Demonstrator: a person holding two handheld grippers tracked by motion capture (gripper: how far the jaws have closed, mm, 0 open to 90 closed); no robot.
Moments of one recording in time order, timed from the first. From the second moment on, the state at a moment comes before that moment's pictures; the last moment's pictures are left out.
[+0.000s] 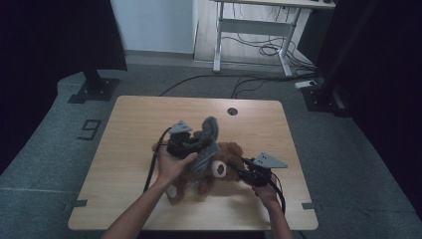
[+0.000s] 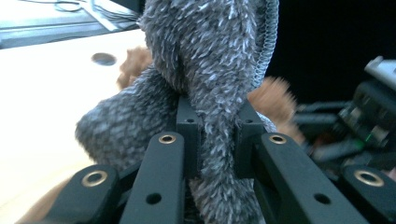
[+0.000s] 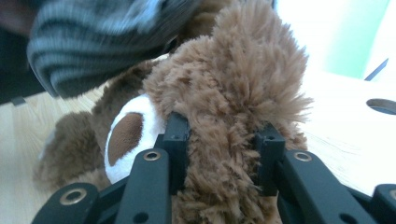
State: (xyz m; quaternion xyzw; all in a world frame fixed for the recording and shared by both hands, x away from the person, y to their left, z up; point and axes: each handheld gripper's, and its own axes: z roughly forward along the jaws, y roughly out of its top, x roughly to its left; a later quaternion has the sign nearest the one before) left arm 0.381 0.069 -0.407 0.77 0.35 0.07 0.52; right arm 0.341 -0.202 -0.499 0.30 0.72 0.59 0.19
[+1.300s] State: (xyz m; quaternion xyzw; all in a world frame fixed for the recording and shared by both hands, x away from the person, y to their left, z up) left arm 0.388 0.173 -0.458 0.77 0.46 0.15 0.41; right arm 0.329 -0.224 -0.529 0.31 0.74 0.57 0.18
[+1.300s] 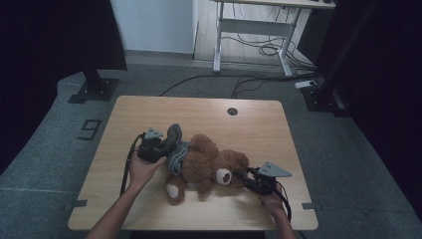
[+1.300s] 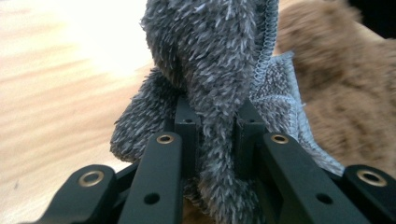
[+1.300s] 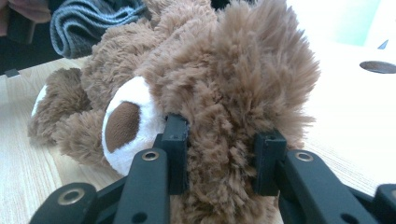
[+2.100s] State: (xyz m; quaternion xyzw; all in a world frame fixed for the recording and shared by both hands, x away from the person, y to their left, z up) left arm 0.377 0.013 -0.412 0.81 0.32 0.05 0.48; right arm 0.330 -0.226 -0.531 0.32 0.73 0.58 0.17
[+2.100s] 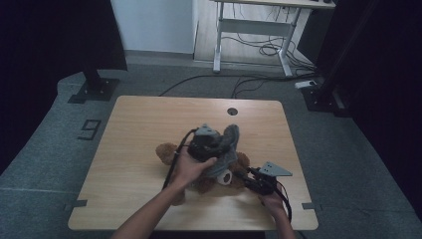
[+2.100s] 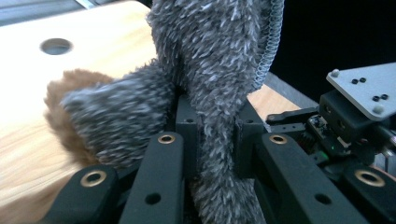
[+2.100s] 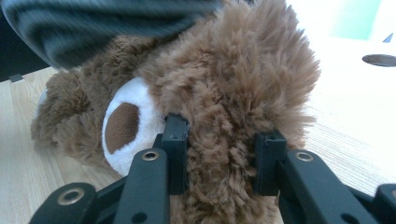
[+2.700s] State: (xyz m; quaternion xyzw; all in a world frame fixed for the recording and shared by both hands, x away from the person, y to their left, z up) left arm 0.378 0.071 -0.442 0.81 0.36 0.09 0.45; right arm 0.331 -0.228 -0.534 0.33 0.73 0.58 0.16
